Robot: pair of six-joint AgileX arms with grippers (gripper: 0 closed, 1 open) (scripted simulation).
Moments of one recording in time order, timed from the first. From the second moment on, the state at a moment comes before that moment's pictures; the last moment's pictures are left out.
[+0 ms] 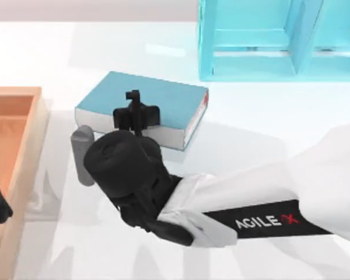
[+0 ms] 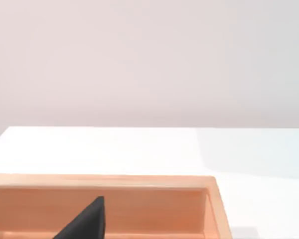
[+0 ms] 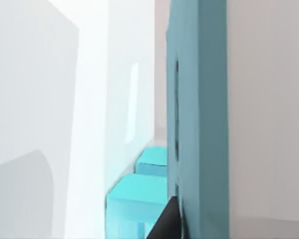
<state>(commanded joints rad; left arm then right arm) 0.00 0.00 0.00 0.00 0.00 0.00 1.06 2.12 1.22 0.46 0.90 -1.18</state>
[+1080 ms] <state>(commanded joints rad) 0.00 0.00 0.00 0.00 0.00 0.00 1.06 2.20 1.20 0.56 0.90 -1.17</state>
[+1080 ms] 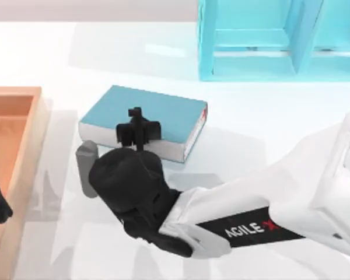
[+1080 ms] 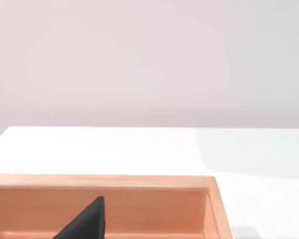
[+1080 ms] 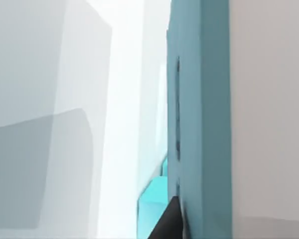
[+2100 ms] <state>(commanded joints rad) 0.00 0.00 0.00 0.00 0.00 0.00 1.06 2.20 1.20 0.55 0.91 -1.17</state>
